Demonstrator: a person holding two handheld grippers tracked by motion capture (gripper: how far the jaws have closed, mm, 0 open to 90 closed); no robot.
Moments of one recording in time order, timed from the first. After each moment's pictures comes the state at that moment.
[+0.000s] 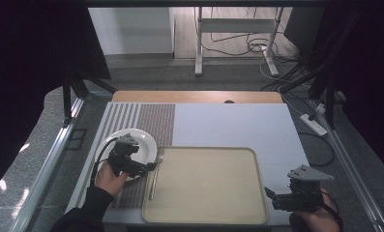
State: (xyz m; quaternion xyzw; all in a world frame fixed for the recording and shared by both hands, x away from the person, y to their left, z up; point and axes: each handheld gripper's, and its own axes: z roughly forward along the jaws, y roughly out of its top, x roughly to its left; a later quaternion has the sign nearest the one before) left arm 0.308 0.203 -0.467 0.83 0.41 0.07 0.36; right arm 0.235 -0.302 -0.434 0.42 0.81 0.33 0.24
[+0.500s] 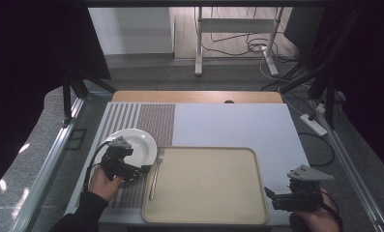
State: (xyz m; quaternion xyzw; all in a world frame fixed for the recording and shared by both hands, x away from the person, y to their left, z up) left arm 0.293 0.216 -0.465 0.83 0.42 0.07 0.37; right arm 0.235 -0.302 -0.434 0.42 0.81 0.33 0.24
